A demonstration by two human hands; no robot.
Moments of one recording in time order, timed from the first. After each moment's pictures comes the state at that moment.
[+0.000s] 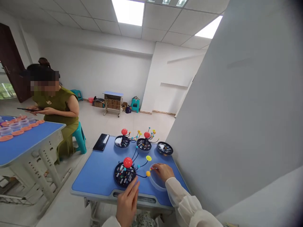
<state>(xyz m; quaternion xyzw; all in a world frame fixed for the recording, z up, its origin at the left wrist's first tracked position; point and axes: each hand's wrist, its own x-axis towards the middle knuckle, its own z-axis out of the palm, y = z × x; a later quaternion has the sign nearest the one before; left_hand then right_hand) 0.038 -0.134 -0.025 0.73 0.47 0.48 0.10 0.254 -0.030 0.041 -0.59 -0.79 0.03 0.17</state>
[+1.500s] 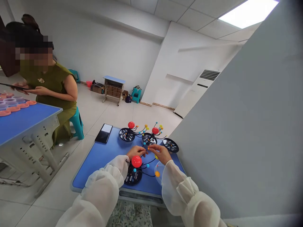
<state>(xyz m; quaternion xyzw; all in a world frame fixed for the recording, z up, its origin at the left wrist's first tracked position) 0.027 0.060 -0.002 0.69 0.33 0.32 0.56 0.210 0.037 0.056 -0.56 -0.72 0.25 0.32</state>
